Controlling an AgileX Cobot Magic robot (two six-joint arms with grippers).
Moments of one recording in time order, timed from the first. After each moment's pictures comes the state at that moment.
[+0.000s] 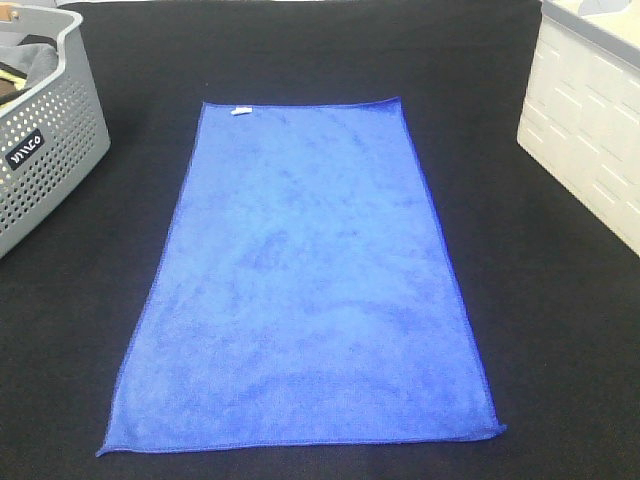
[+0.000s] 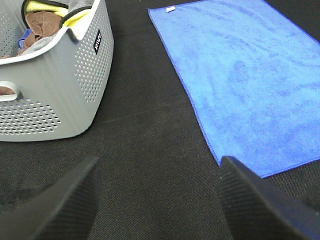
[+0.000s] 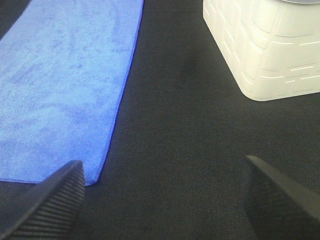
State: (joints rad) left arm -0.03 0.00 -0.51 -0.16 1.05 0.19; right arm 0.05 -0.01 -0.51 0.06 1.07 -0.06
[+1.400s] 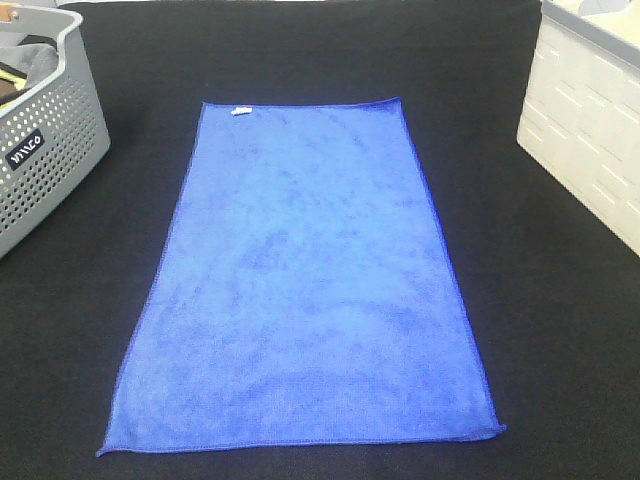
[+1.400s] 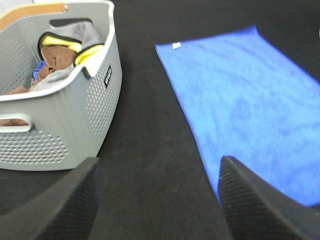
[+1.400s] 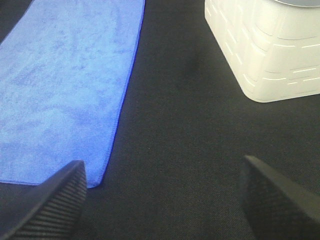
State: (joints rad) left arm -0.03 0.01 -0.53 -0.16 0.94 0.15; right arm 0.05 0.05 -0.53 0.07 1.05 -0.06
